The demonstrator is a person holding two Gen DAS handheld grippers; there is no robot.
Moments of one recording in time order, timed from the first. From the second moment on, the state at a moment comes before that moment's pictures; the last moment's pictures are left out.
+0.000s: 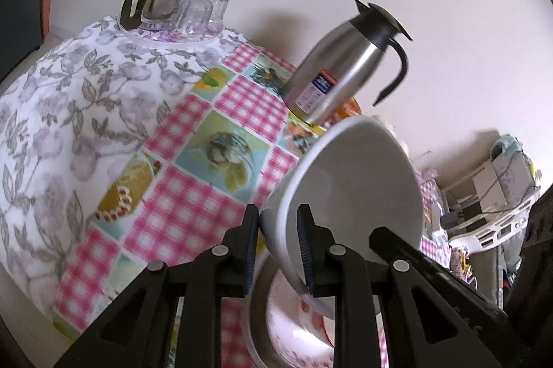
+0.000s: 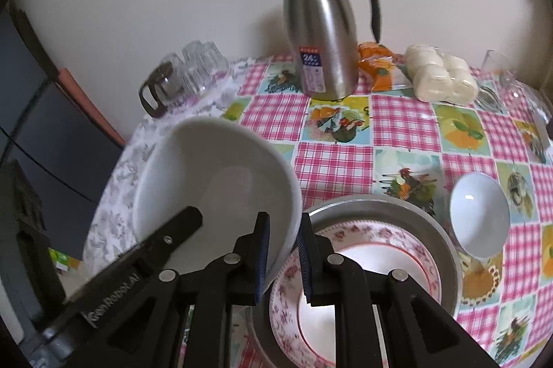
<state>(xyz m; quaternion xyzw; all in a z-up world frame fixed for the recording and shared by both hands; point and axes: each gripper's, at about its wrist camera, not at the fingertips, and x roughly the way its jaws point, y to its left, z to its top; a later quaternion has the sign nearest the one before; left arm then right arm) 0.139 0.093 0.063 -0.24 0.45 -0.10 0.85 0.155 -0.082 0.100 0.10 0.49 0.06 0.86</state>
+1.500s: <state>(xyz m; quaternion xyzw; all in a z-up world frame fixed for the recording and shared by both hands) 0.093 -0.010 0.068 -0.13 0.43 -0.15 0.88 0.071 -0.187 0.079 0.20 0.42 0.04 0.89</state>
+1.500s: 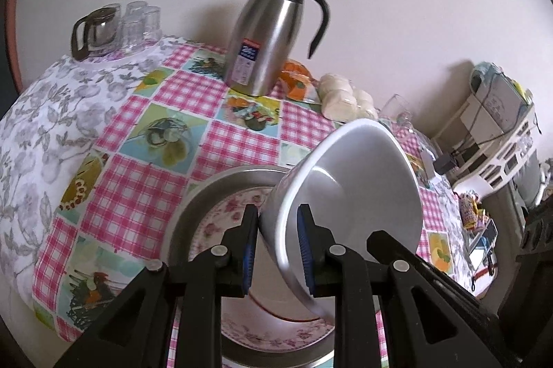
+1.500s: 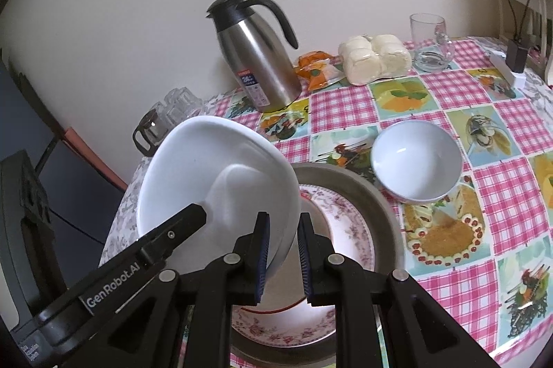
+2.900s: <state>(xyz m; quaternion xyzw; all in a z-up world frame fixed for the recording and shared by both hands) 0.101 -0.023 0.036 -0.10 0.51 -0.12 0.84 0.079 -0.187 0.053 0.19 0.49 0.01 0.85</state>
